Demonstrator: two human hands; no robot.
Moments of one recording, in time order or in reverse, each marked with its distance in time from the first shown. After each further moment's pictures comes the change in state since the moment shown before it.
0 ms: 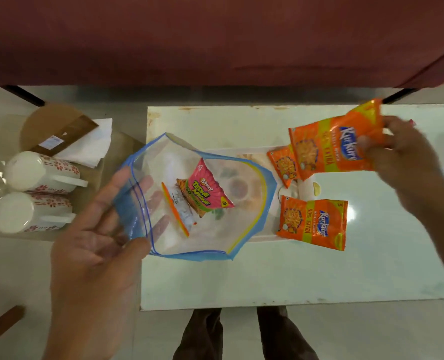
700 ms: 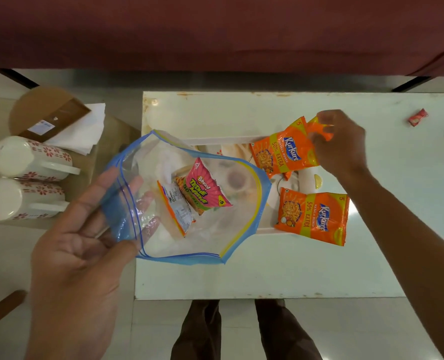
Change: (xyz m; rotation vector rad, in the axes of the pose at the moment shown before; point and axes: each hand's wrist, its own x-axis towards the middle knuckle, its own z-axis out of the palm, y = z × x) left_hand -0.010 -0.019 -0.006 -0.035 -0.013 -0.103; right_hand 0.033 0.022 0.075 -0.258 -0.036 -0.064
